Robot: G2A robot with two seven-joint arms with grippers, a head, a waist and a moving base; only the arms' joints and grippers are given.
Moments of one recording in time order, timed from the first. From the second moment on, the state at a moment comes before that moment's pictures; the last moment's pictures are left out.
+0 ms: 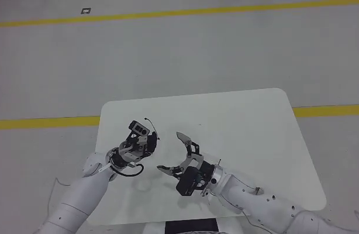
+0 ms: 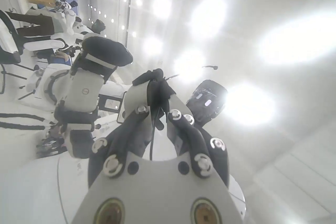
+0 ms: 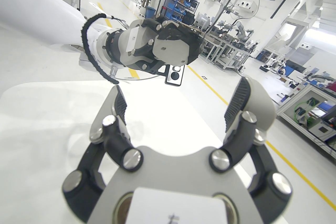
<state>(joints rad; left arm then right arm) 1.40 -1.00 -1.13 -1.50 -1.26 -0.20 -1.30 -1.27 -0.96 0.52 -1.90 -1.57 0.13 -0.29</state>
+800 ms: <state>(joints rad) 1.40 -1.00 -1.13 -1.50 -1.26 -0.20 -1.30 -1.21 -0.97 0.52 -1.88 -1.57 0.17 -0.25</state>
